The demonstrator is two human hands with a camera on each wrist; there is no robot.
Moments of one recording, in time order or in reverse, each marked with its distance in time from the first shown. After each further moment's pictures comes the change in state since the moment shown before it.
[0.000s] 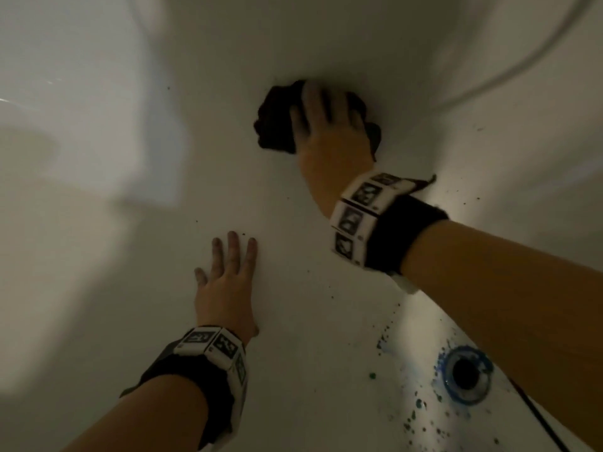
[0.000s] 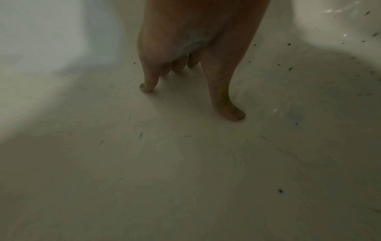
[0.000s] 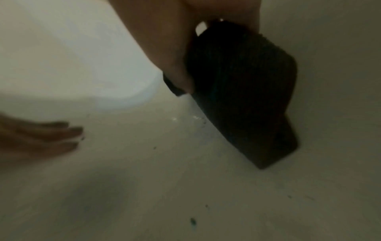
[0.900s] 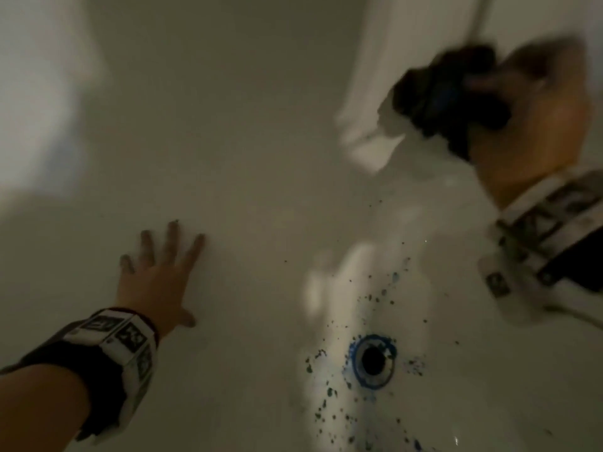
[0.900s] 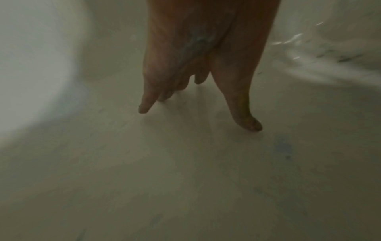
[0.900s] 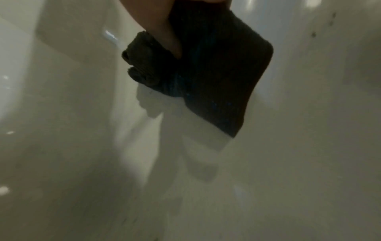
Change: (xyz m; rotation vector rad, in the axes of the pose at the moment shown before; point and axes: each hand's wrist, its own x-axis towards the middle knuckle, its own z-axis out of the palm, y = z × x) left_hand 0.000 0.028 -0.006 0.160 0.023 0.052; right_hand -0.097 0.190 -0.099 0.501 0.547 0.319
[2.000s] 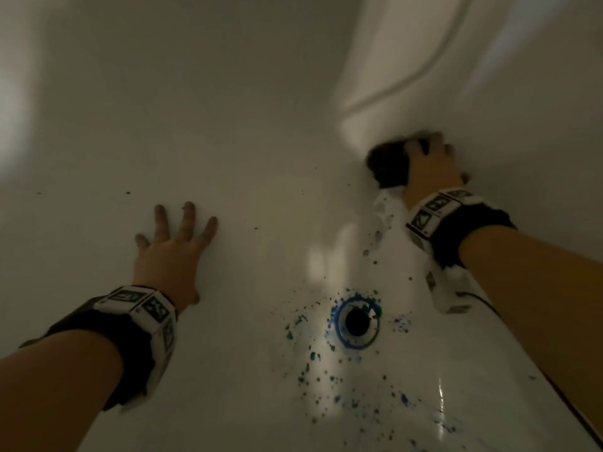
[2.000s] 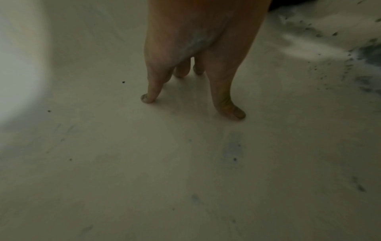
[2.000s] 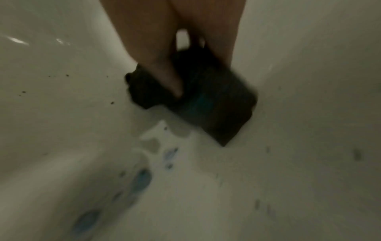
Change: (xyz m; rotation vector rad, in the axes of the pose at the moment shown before) left_hand 0.014 0.055 0.008 0.072 -0.019 0.109; right_hand -0.077 0.110 0.040 -0.743 -0.779 0.393
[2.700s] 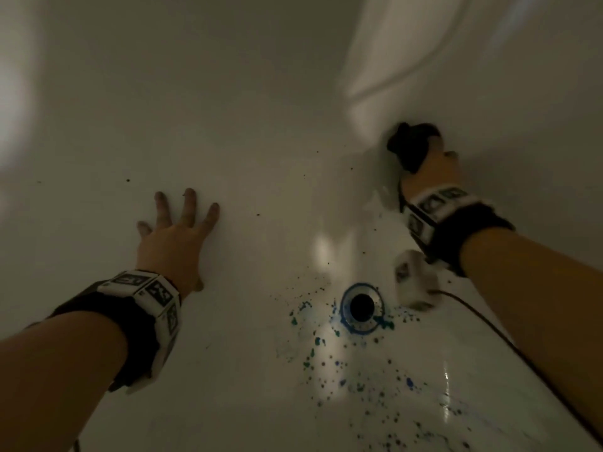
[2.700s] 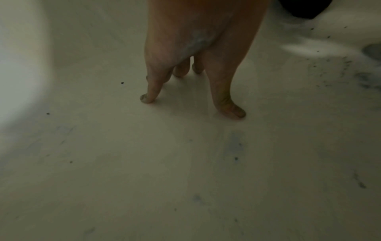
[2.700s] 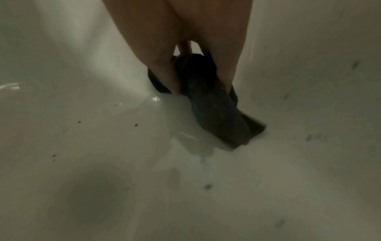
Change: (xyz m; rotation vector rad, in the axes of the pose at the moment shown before) left_hand 0.001 0.002 0.003 -0.020 -0.002 0.010; right_hand -0.021 -0.003 0.015 0.506 0.088 0.230
